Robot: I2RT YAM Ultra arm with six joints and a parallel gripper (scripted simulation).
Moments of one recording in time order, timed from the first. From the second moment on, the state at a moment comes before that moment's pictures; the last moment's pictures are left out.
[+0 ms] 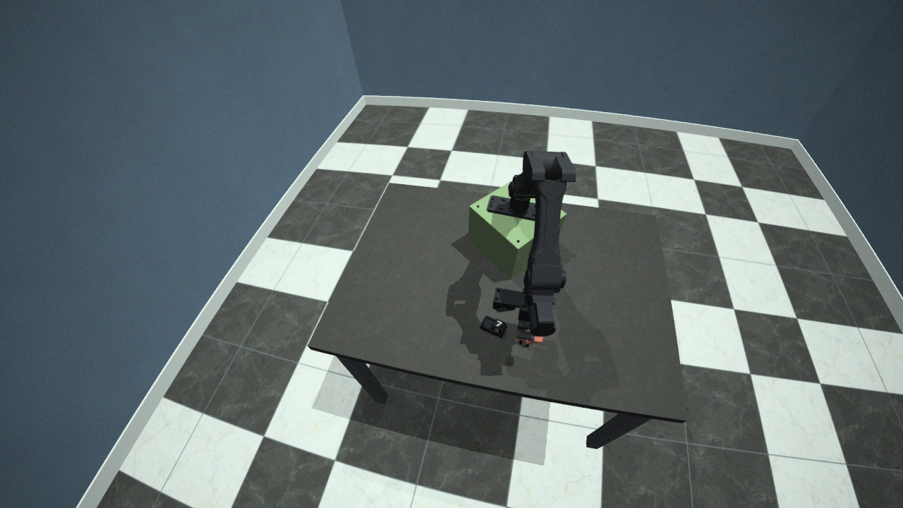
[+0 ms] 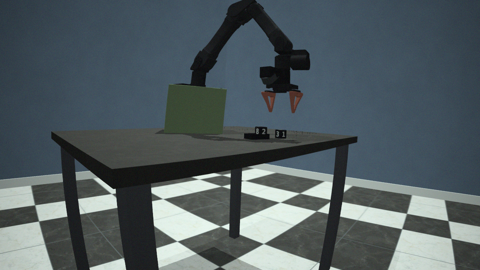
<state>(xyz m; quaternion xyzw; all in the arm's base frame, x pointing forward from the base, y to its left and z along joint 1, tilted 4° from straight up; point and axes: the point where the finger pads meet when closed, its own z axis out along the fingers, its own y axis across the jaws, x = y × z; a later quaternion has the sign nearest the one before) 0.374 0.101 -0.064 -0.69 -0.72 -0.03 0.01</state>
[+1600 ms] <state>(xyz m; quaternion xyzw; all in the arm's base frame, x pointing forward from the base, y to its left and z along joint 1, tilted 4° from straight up) 0.375 0.101 -0.065 -0.78 -0.62 -0.03 0.01</state>
